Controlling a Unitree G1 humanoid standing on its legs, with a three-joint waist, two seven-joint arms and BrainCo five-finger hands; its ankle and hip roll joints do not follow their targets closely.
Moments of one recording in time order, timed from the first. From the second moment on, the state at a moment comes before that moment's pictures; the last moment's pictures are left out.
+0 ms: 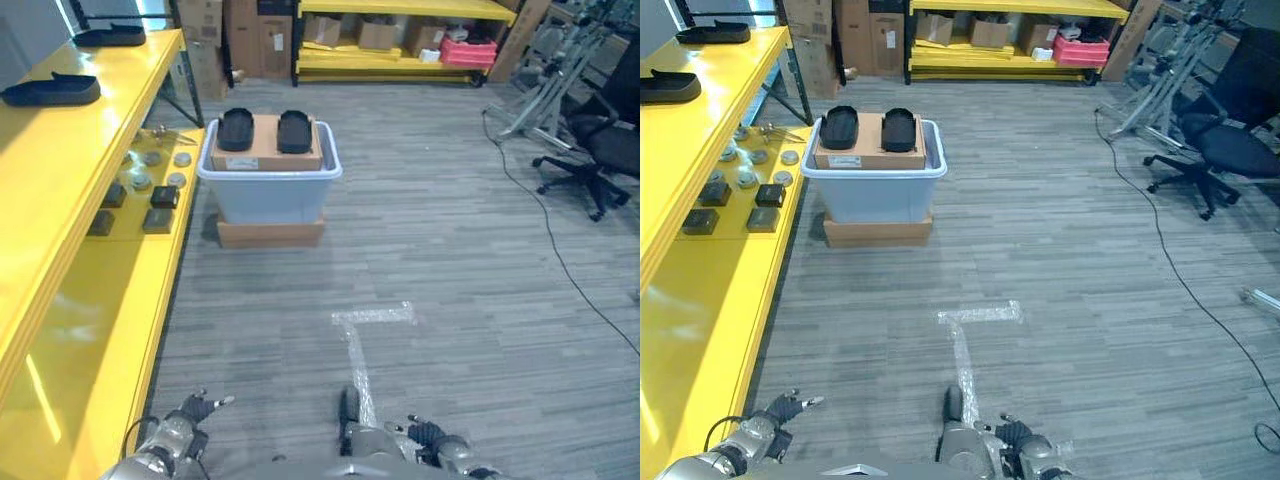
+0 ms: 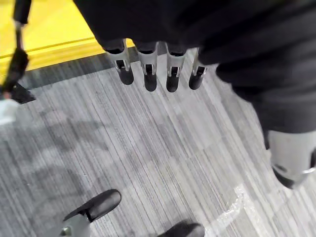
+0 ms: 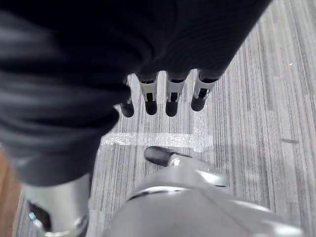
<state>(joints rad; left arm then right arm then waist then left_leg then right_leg) -0.16 0.25 -0.31 1.32 0.03 -0.04 0.06 -0.09 -0.24 0.22 1.26 0.17 -0.04 0.01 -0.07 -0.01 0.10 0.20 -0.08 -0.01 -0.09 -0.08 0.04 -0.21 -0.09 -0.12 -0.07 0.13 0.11</state>
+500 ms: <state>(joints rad) -0.03 0.23 -0.24 1.30 0.00 -0.04 0.06 -0.17 -0.35 0.32 1.30 0.06 -0.04 0.00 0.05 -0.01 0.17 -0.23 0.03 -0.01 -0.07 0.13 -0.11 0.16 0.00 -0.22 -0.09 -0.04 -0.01</state>
